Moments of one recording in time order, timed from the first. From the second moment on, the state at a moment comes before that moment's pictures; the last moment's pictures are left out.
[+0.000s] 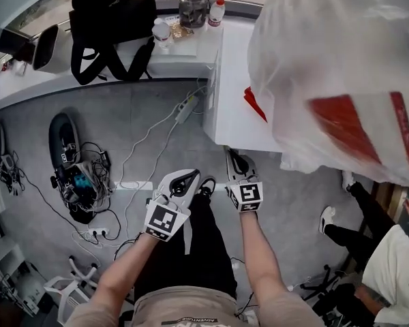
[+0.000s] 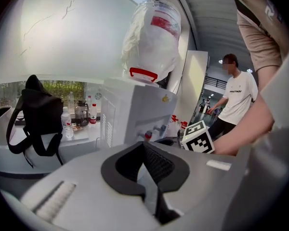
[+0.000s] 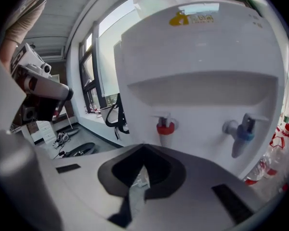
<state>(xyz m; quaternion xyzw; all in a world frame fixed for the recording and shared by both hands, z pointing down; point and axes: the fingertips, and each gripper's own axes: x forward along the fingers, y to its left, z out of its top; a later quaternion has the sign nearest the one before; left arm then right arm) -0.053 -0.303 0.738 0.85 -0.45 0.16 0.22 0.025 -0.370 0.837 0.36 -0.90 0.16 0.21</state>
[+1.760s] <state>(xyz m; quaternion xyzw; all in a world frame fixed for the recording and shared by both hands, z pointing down) -0.058 -0.250 0.804 0.84 -0.44 0.17 0.27 0.022 -0.367 0.907 0.39 -0.88 0.14 0.23</state>
